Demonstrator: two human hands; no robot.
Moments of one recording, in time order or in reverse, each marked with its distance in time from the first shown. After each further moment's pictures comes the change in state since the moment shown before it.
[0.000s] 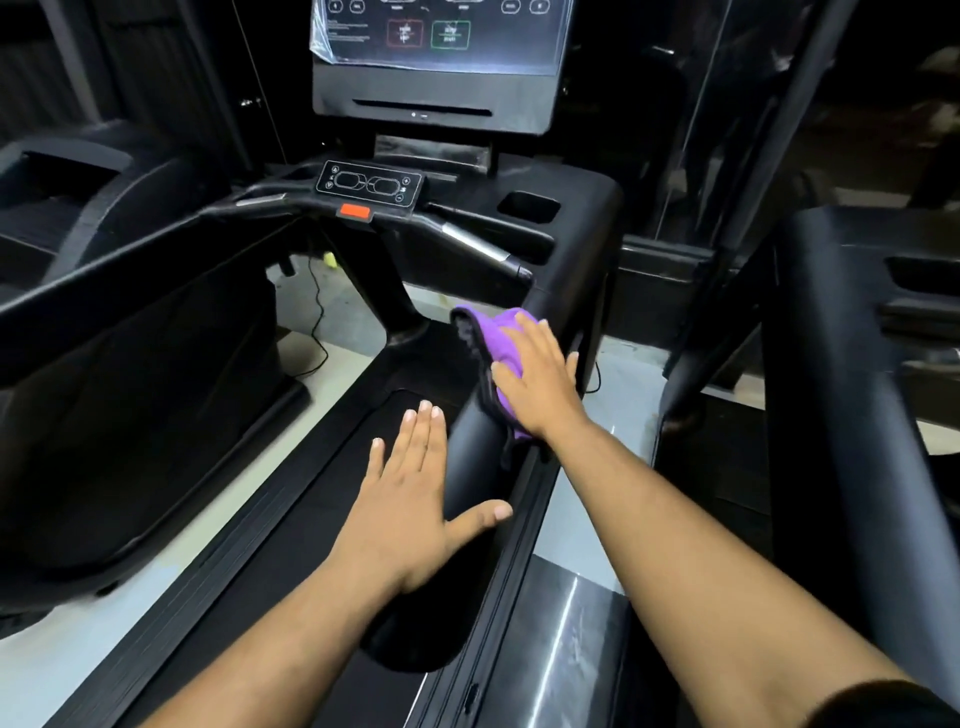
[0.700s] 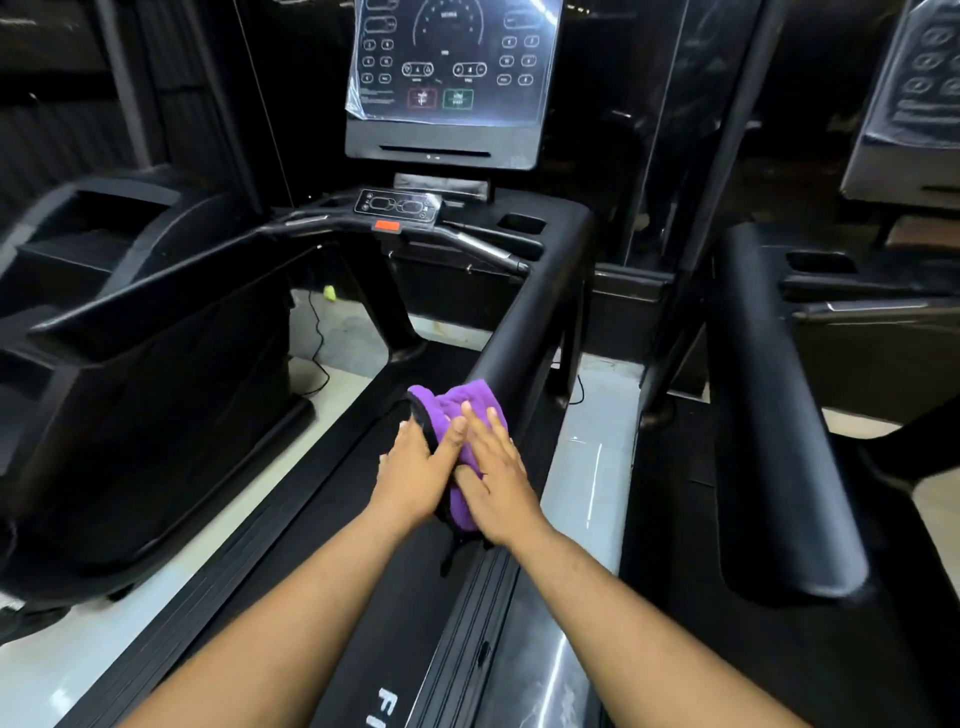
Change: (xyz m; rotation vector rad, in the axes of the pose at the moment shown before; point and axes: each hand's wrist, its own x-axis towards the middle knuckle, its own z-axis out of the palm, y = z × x) left_hand -0.129 -0.026 0.020 -0.719 0.217 -0.131; right_hand -0.267 -0.116 0.053 0.282 -0.031 -0.098
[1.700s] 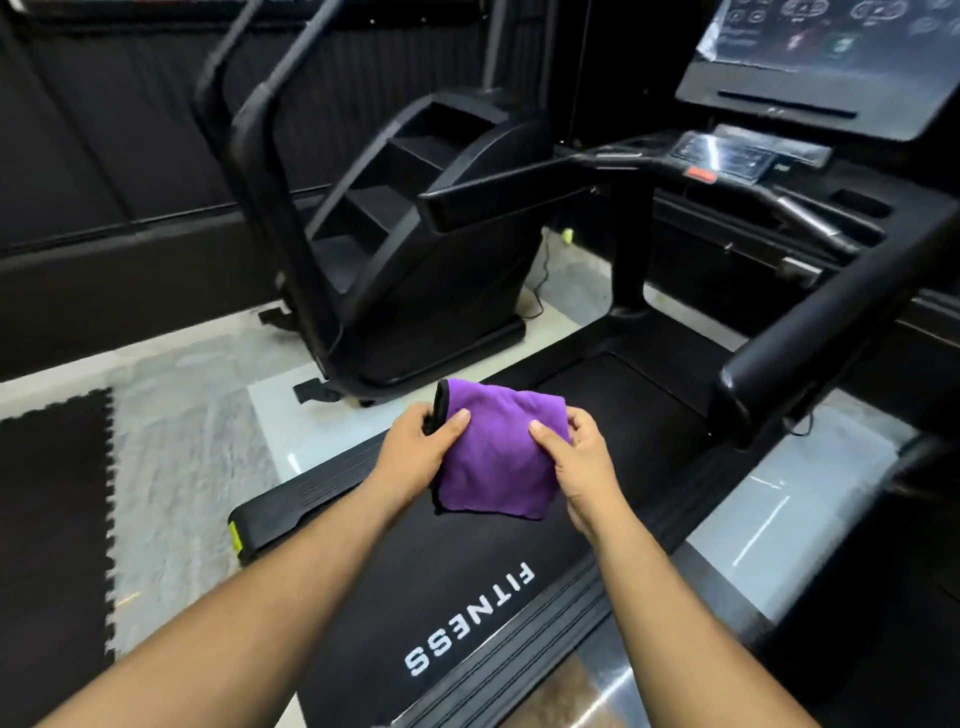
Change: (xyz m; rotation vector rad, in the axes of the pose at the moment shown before) left_hand -0.259 -0.144 -0.184 -0.277 0.494 -0.375; right_hand -0.105 -0.133 0.166 0.675 -0.247 0.285
